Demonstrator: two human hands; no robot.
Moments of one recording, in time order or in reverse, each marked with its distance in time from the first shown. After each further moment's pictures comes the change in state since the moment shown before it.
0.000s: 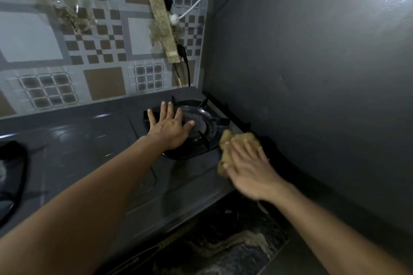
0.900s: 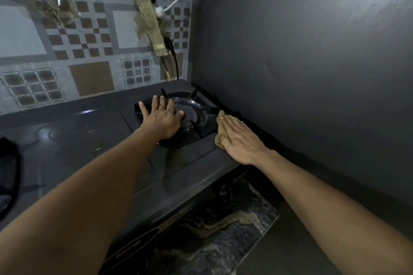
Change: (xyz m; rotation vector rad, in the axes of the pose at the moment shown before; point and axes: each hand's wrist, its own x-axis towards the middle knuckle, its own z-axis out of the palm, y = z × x) left_hand 0.003 -0.002 0.003 0.032 0.000 0.004; right_hand 0.032 0.017 -0.004 -0.041 0.138 -0.008
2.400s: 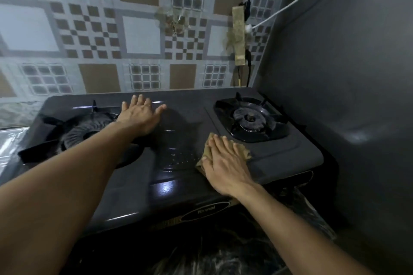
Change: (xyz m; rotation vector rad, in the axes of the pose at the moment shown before) left_hand -0.144 -0.203 -0.063 -0.009 0.135 -0.325; right_hand -0.055 -0.227 0.013 0.128 0.065 -0.213
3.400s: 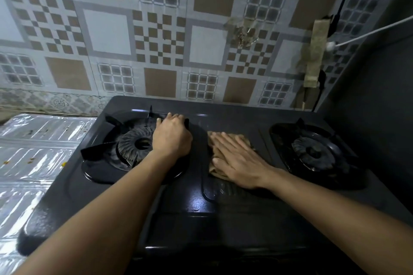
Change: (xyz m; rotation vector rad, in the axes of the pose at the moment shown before) left_hand -0.019 -0.021 0.003 -0.199 0.291 -0.251; right_hand 0.126 -0.032 0.005 -0.063 -0.195 -0.558
